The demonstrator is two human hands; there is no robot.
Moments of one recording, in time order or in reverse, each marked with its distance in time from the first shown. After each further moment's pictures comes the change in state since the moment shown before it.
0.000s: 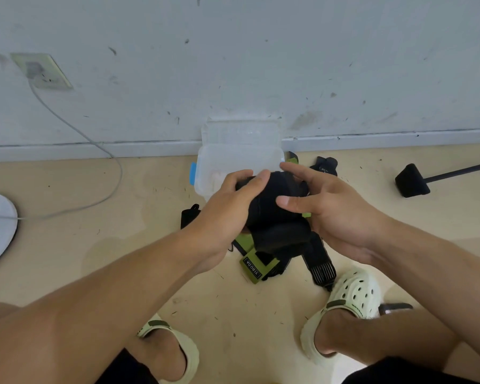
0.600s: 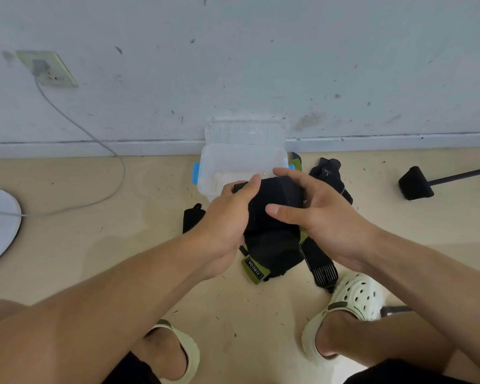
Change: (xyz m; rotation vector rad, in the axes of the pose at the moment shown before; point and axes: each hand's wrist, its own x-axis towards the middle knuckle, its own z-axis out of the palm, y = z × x) left_hand -0.006 -0.001 0.004 -0.199 0.049 -0.096; right_hand 0.005 0.015 0.011 -0.119 -0.018 -0.106
